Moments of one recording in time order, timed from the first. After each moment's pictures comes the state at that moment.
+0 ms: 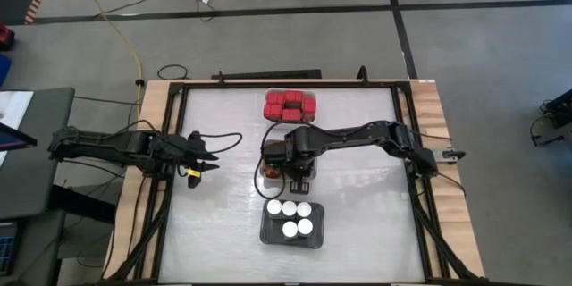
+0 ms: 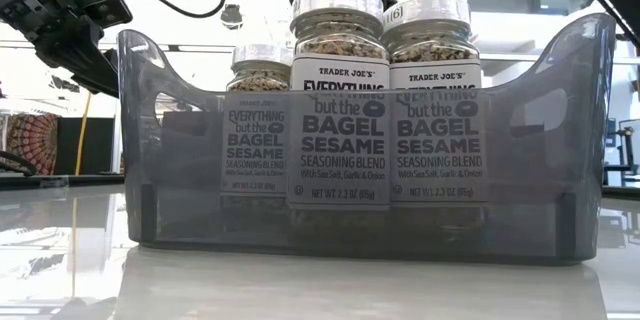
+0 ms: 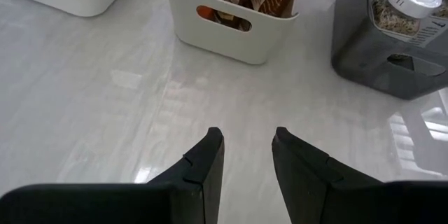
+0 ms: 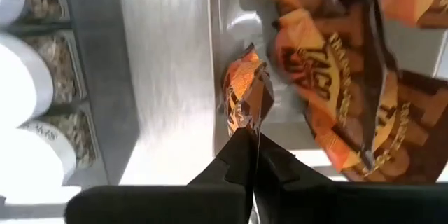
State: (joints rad) left arm -0.08 0.46 0.44 -0.60 -0.13 -0.29; right arm 0.09 2.18 2.12 -1.45 0.03 0.18
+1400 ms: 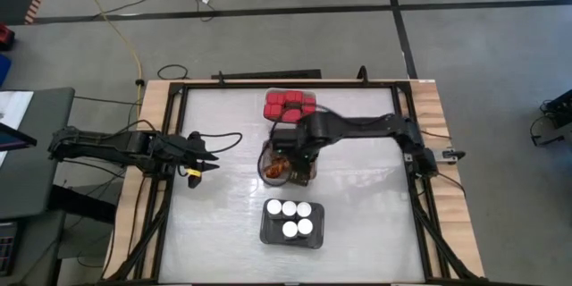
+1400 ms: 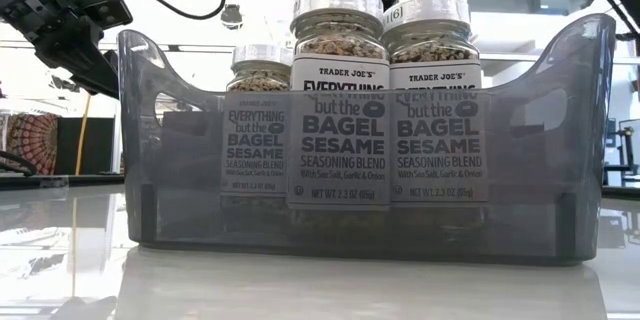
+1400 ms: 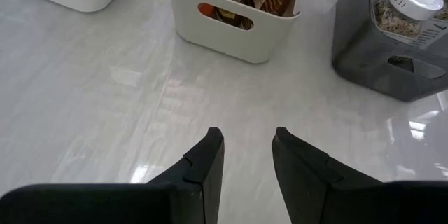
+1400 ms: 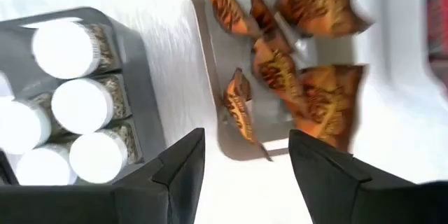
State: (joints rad) left arm -0.08 0.46 0.44 -0.61 -0.13 -0.31; right arm 0.07 2.10 2.20 -1.50 0.02 0.33
